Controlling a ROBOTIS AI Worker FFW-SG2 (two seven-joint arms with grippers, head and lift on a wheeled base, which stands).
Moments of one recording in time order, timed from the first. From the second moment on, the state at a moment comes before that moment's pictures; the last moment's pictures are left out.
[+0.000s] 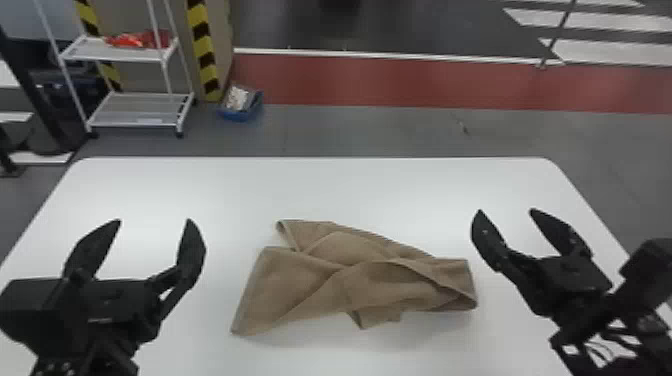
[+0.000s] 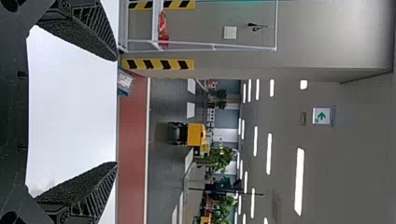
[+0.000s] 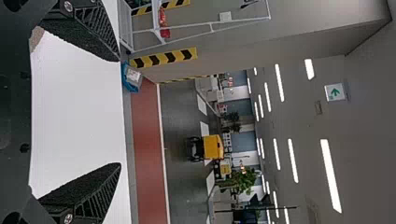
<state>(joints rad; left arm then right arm) 0.56 0.22 -0.08 -2.18 0.14 0.02 0.21 0.47 -0.11 -0.18 -2.18 -0.29 0.23 0.21</state>
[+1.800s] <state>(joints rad) 0.56 0.25 -0.16 -2.09 0.10 -0.07 0.23 0.59 -0.11 -0.21 -2.14 -0.13 0.28 0.33</state>
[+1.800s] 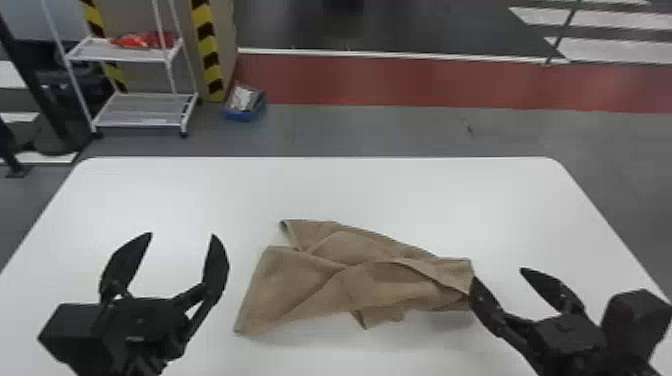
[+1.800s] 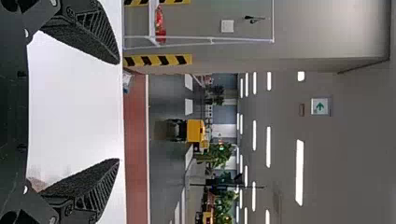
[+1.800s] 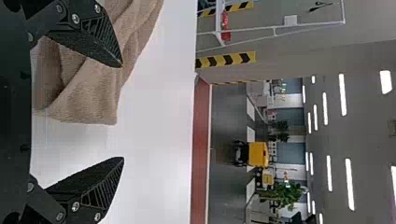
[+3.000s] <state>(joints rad) 0.56 0.26 -0.20 -2.32 0.29 0.72 0.18 0.62 -0.09 -0.29 -2.10 -0.13 0.22 0.33</state>
